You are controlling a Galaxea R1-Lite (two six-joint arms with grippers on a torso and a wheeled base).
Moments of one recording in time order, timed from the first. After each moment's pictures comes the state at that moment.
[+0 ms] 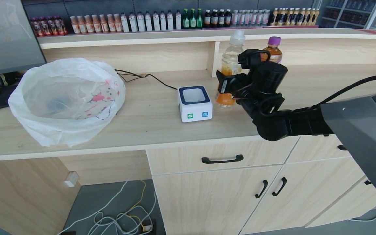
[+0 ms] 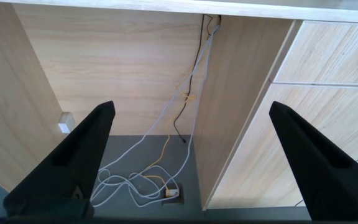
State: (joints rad) left arm 0.00 0.00 0.00 0.00 0.00 -0.01; right arm 0.44 2.27 -1.69 -0.88 -0.18 -0.04
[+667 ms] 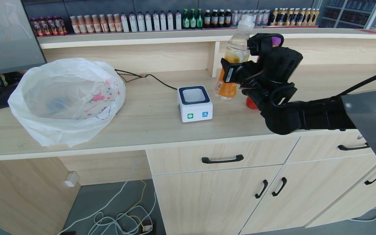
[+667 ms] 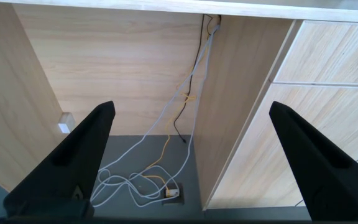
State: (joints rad) left arm 0.00 0.00 0.00 0.00 0.00 -0.01; right arm 0.44 2.18 -1.67 -0.87 -0.18 -0.04
